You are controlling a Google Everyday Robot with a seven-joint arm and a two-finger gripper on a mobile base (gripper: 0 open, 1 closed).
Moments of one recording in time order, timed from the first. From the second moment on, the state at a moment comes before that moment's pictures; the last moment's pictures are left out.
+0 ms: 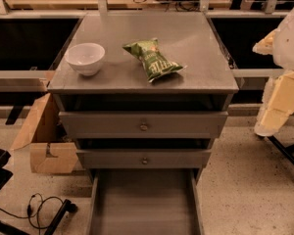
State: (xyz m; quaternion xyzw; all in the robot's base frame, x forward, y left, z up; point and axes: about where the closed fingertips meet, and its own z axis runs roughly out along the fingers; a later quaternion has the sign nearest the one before) arm 0.438 -0.217 0.976 -0.60 0.78 -0.03 0.16
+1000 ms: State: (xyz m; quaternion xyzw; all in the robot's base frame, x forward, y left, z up) arm 0.524 -0.189 0.972 -0.56 0.77 0.04 0.29
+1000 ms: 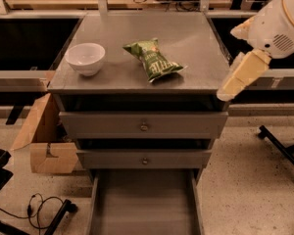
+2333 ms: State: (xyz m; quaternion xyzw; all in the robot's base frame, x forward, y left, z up) arm 0.737 -0.080 0.902 -0.49 0.77 0.11 0.39
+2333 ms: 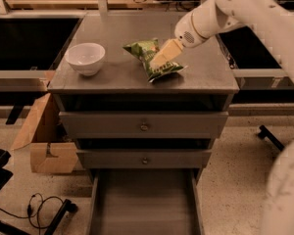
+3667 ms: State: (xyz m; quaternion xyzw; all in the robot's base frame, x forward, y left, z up) arm 0.750 -0.032 0.873 -0.51 0.78 0.14 0.33
